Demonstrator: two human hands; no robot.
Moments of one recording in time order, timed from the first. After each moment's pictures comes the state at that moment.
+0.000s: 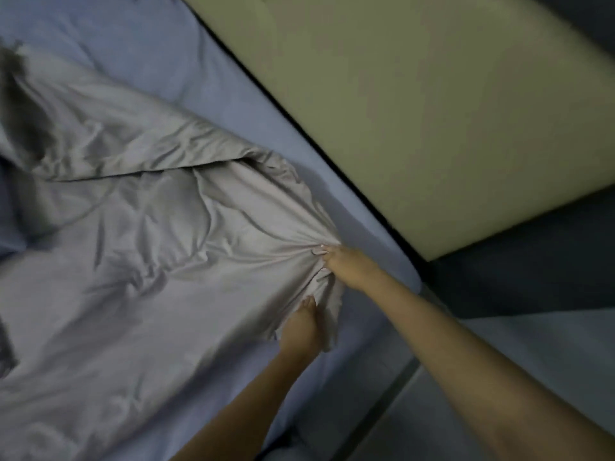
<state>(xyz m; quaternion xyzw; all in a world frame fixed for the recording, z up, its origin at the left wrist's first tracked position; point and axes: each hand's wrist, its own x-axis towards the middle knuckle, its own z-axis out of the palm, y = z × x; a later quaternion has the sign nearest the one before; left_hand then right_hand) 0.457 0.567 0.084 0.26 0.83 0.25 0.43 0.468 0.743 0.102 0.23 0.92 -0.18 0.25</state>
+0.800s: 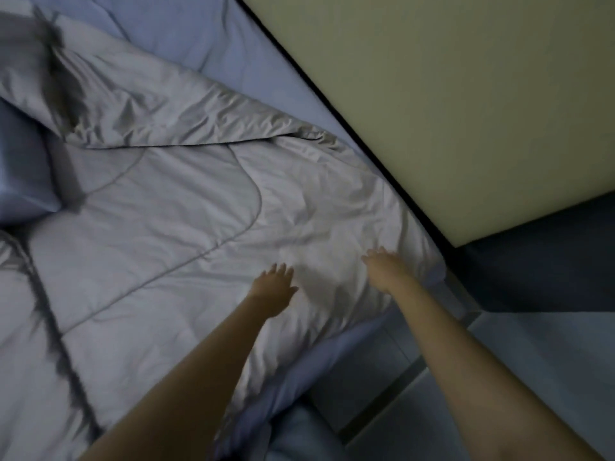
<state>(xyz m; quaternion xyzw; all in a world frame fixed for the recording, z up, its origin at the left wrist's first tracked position) 0.384 0.542 0.023 0.46 0.80 -0.09 0.37 0.526 0.742 0.068 0.29 0.87 -0.12 0.39</state>
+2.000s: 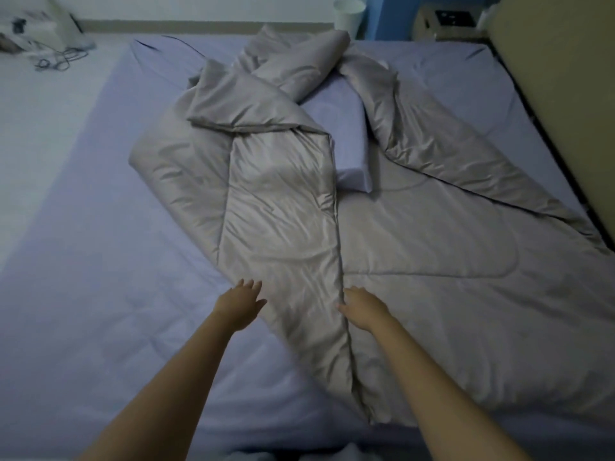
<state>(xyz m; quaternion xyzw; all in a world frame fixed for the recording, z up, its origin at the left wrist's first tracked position) 0.247 -0.096 0.107 0.13 0.93 -0.01 0.33 0.296 0.164 0.118 0.09 0.90 -0.21 0.37</state>
